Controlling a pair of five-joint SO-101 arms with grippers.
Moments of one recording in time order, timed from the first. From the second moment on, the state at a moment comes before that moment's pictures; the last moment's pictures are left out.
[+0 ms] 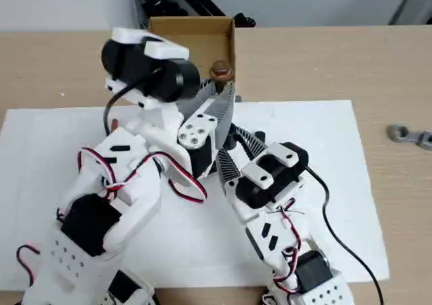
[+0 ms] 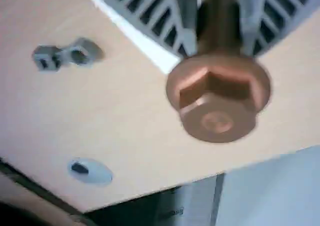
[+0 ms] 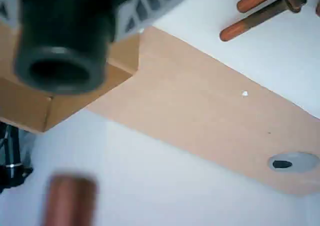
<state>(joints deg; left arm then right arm) 32.8 -46.6 19.7 52.2 15.3 -30.8 -93.2 82.7 18.2 0.3</state>
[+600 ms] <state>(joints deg) 33.0 -49.5 31.3 40.7 15.7 -29.7 -93.2 82.7 18.2 -1.2</state>
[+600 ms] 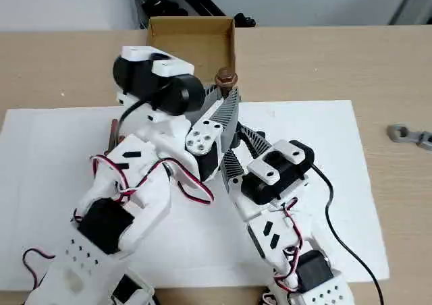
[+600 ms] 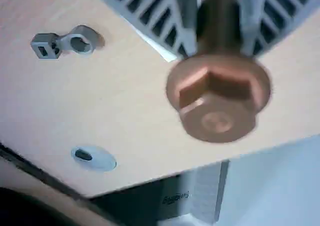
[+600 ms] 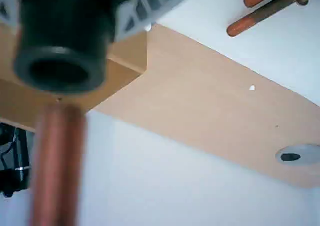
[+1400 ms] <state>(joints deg) 33.1 -50.2 39.0 37.4 15.7 -29.7 -93.1 82.8 18.2 -1.4</state>
